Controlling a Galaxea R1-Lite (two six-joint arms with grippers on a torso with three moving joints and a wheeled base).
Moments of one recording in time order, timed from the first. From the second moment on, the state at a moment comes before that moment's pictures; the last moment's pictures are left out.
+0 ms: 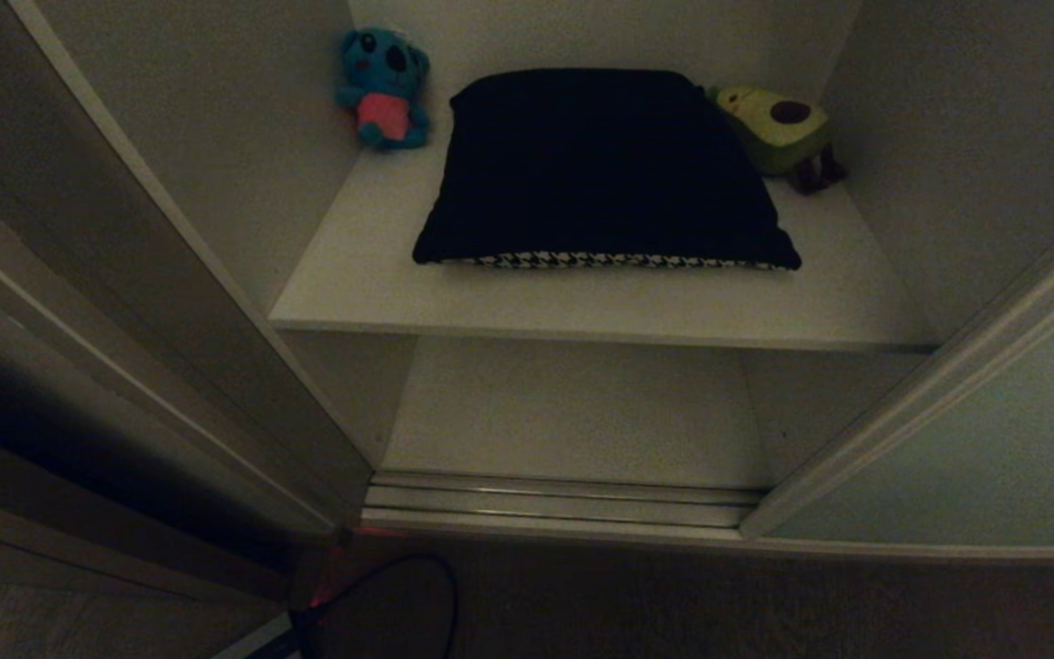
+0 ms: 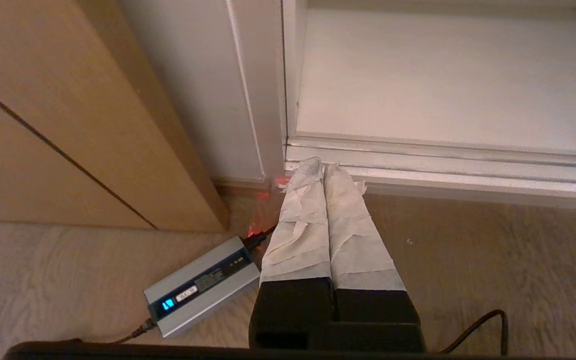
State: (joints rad) left arm -0.01 0.00 0.00 -0.01 0.00 0.01; right arm 0.00 0.00 0.00 0.00 0.00 -0.01
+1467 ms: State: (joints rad) left arm -0.01 0.00 0.00 -0.01 0.00 -0.01; right arm 0.00 0.00 0.00 0.00 0.00 -0.01
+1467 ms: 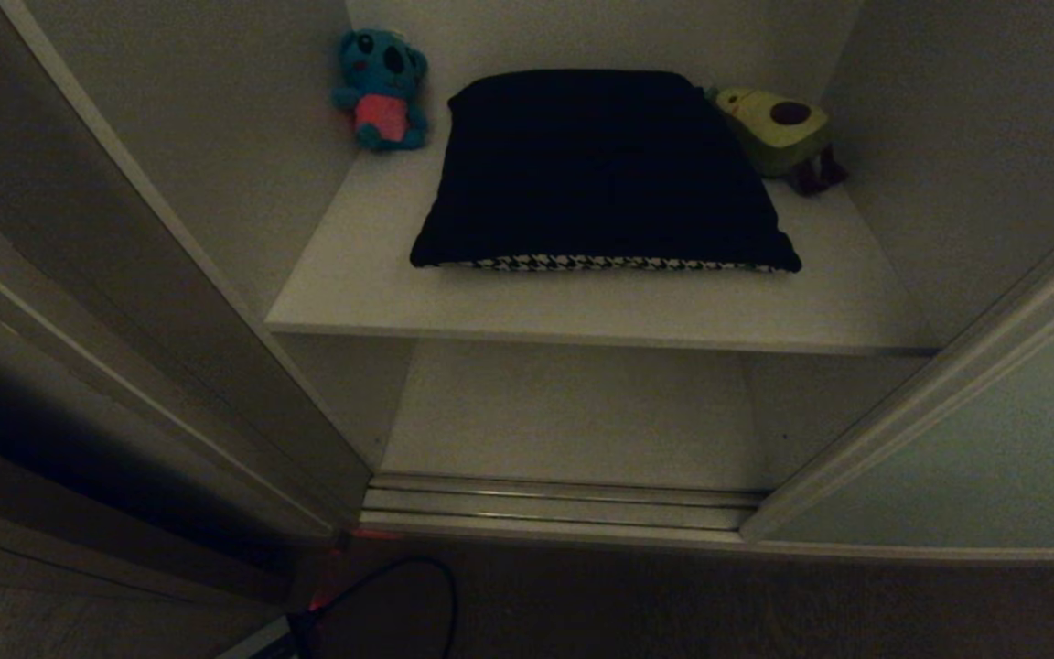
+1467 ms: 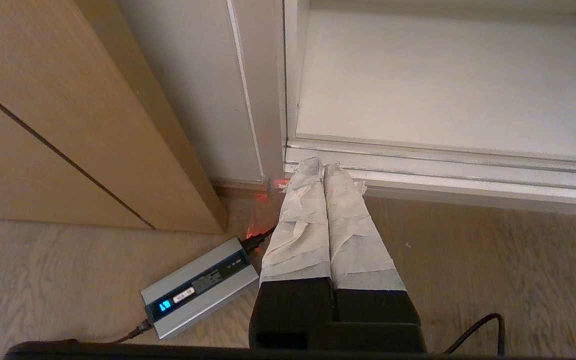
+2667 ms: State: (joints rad) left arm -0.01 0.62 -0.84 0.06 -0.35 -0.01; right arm 0.00 0.00 0.00 0.00 0.00 -0.01
